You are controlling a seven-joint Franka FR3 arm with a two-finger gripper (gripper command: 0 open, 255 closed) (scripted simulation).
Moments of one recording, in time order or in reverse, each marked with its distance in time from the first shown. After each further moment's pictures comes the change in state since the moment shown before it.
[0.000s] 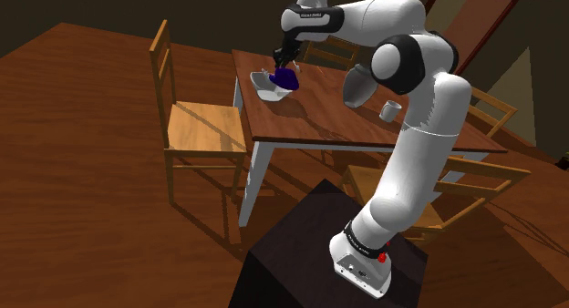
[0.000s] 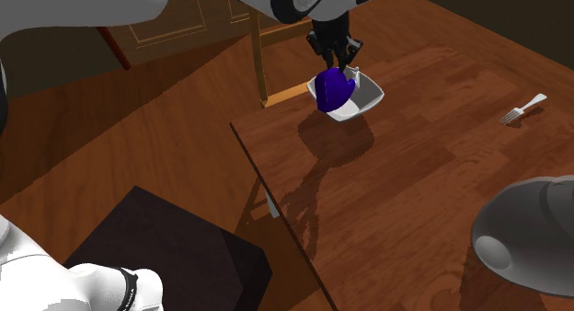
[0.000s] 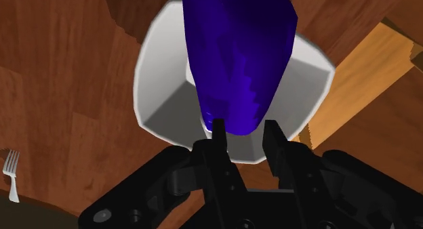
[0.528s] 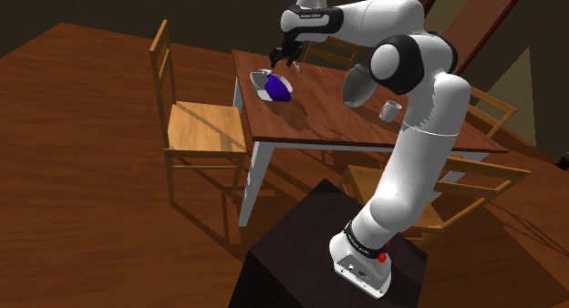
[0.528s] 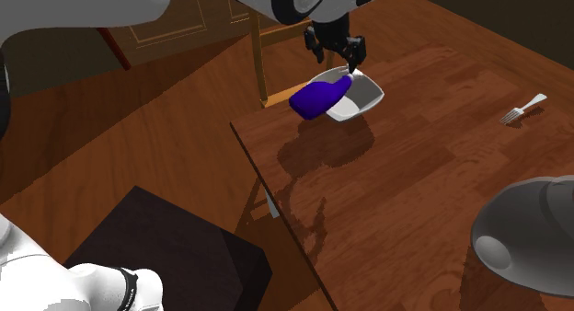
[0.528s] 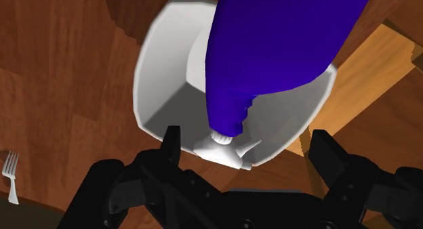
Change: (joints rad) arm -0.001 0.005 0.000 0.001 0.000 0.001 0.000
